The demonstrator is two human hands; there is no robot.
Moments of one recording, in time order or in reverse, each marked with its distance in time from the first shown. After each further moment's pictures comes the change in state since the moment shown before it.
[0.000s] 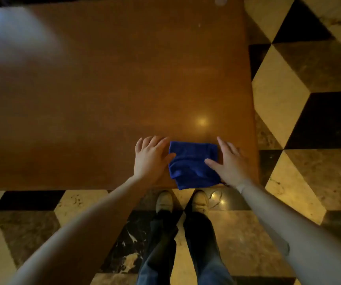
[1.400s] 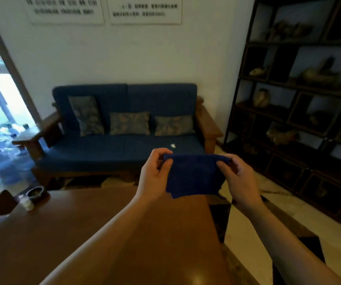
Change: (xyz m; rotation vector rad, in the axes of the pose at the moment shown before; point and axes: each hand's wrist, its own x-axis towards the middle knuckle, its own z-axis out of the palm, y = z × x) left_hand -0.094 0.180 -0.474 -0.910 0.564 0.488; right_hand -0.265 -0.231 -0.381 0.805 0.695 -0.637
